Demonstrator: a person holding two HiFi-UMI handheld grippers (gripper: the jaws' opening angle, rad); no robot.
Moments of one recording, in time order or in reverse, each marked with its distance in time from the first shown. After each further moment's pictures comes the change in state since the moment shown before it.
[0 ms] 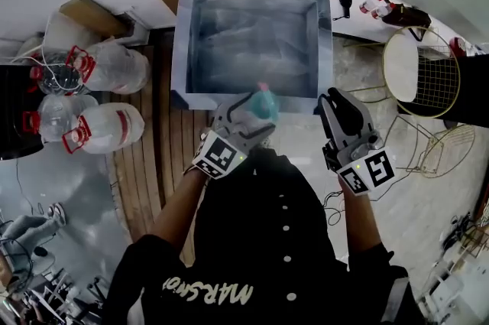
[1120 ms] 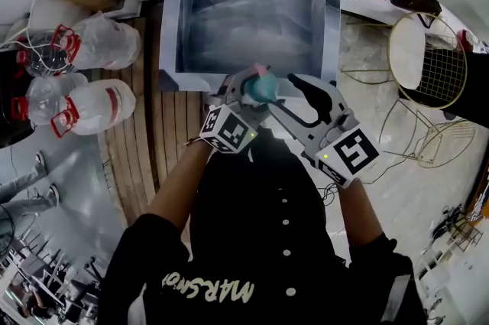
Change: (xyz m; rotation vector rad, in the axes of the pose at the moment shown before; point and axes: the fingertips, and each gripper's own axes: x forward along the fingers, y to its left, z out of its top) left arm 0.056 0.005 -0.024 0.135 0.021 -0.032; right arm 0.055 0.061 -0.066 -0.005 0.339 0.279
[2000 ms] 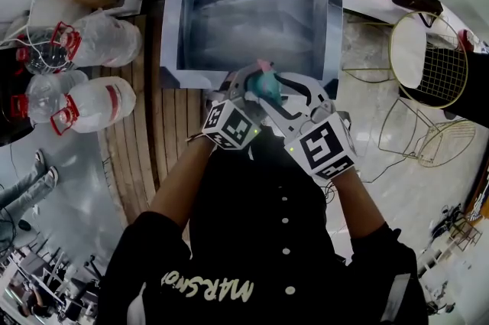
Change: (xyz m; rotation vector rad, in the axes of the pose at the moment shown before) left arm 0.003 0.002 0.001 0.000 0.014 -0.012; right arm 0.033 0.007 -0.036 -0.297 0.325 -0.016
